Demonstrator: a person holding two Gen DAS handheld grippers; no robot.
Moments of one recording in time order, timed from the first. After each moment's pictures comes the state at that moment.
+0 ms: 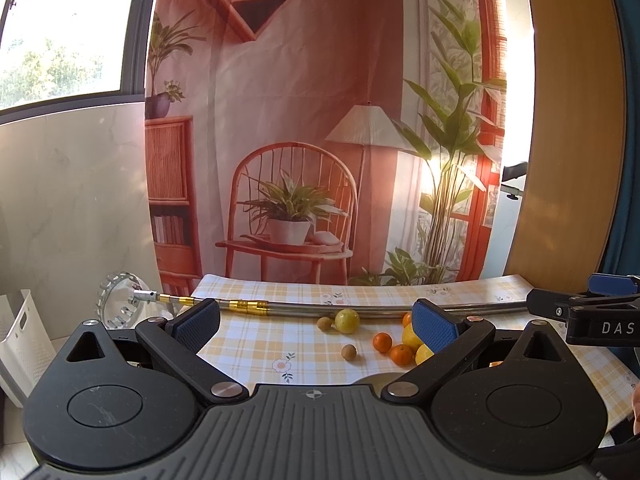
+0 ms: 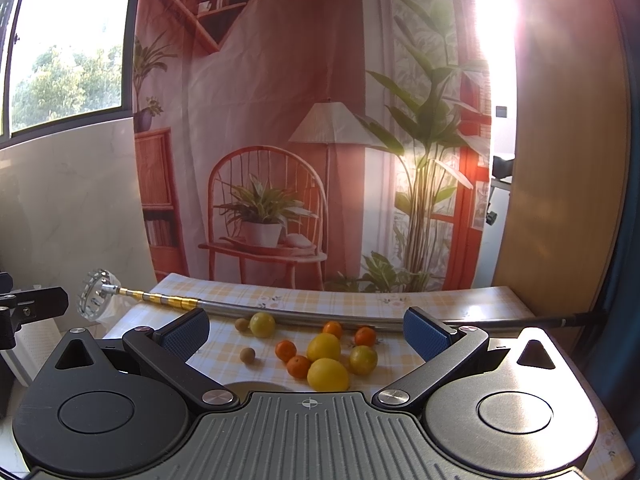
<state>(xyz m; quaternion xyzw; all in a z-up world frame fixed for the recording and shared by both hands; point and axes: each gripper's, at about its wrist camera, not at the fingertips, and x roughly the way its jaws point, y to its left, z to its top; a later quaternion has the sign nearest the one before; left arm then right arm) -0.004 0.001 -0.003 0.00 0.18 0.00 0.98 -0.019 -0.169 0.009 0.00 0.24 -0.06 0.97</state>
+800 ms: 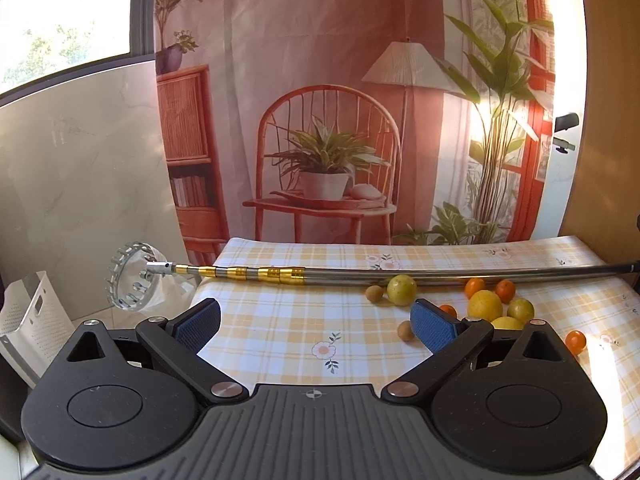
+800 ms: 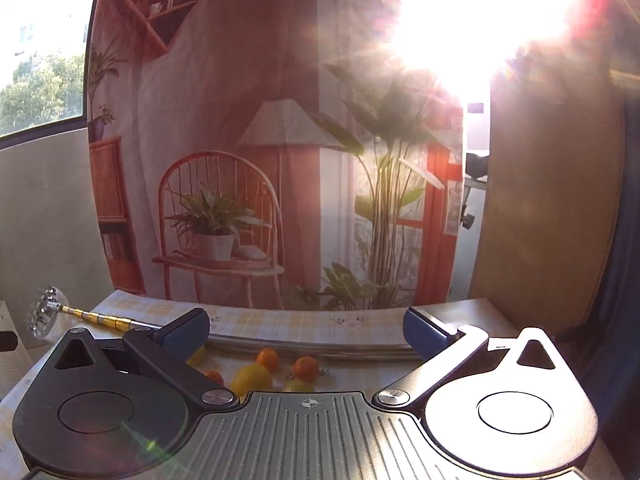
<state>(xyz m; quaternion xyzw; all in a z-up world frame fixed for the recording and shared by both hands) 0.100 0.022 -0.048 0.02 0.26 0.04 0.97 0.052 -0.271 -0.027 0.02 0.23 -0.09 0.97</state>
